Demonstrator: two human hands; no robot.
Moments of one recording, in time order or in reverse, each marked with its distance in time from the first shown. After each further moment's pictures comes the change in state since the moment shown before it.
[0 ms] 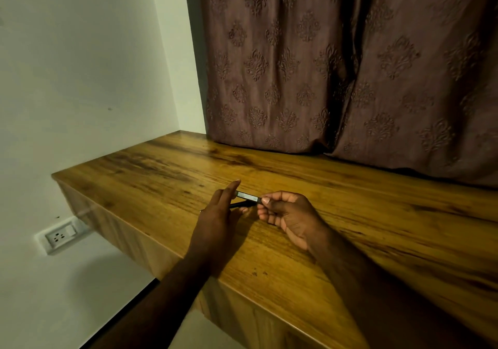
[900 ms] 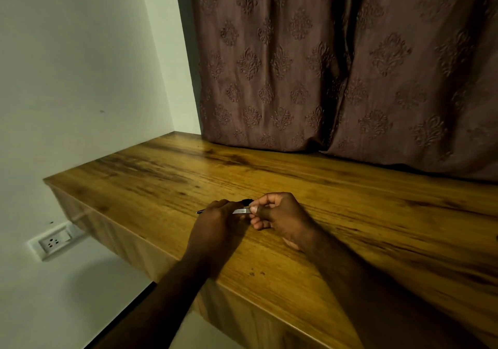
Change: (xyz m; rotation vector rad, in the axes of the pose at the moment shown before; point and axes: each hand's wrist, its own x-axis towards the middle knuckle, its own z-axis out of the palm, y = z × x) left_hand 0.002 0.000 -0.001 0.137 -0.087 0.169; right_hand 0.000 0.006 0.006 -0.366 -0.029 -0.076
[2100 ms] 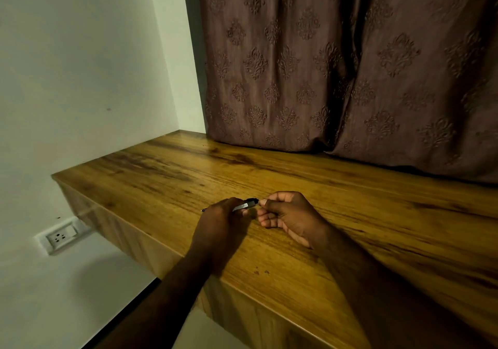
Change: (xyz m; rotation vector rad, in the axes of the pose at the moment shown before) left_hand -0.001 -0.011 0.011 -0.134 0.056 -0.139; right_hand 0.001 -0.004 -0.009 0.148 -0.033 0.095
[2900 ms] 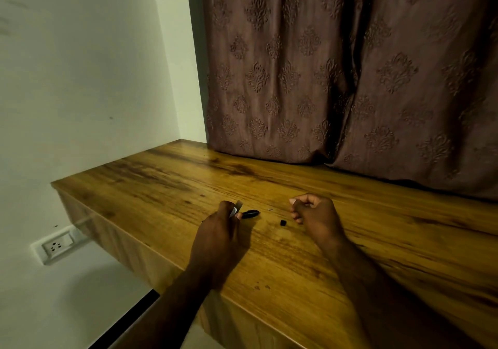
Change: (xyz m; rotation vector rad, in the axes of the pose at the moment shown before) left_hand -0.002 0.015 -0.008 0.082 0.066 -0.018; right_hand 0.012 -0.001 -0.036 -0.262 0.438 -0.248
